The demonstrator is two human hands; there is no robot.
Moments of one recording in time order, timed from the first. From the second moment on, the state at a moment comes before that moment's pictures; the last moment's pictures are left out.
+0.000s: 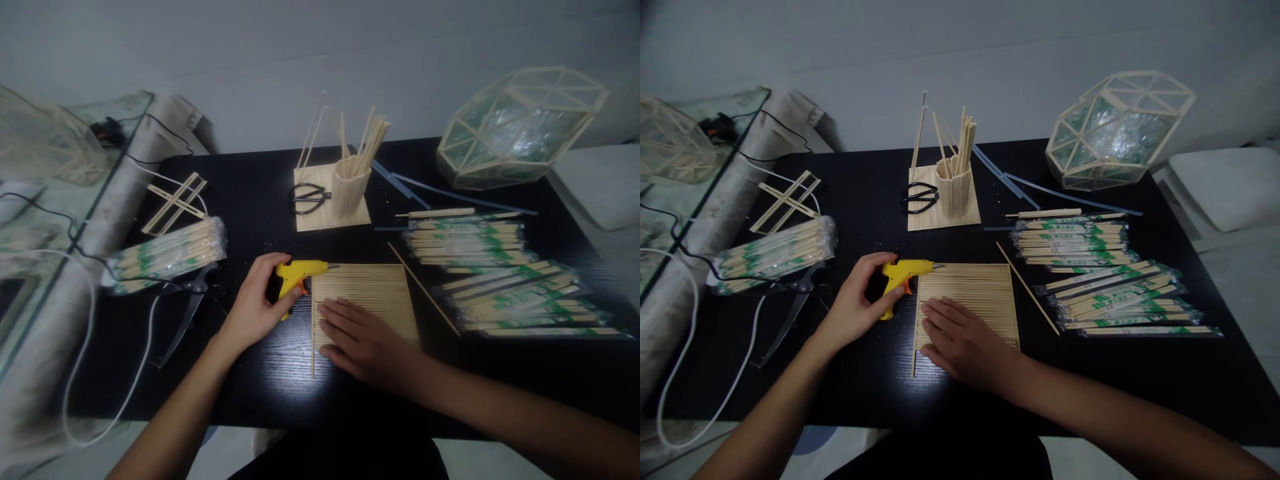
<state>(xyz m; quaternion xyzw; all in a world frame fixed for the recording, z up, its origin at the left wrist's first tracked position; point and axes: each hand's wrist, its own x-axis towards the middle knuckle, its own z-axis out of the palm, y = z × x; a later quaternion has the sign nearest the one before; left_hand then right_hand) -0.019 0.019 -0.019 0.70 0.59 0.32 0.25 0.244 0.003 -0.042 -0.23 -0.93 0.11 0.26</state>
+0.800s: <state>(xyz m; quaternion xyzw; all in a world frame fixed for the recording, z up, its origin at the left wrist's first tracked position) -0.023 0.003 -0.025 0.76 0.55 0.20 0.26 0.244 0.003 -0.043 -0.22 -0.93 0.11 0.27</state>
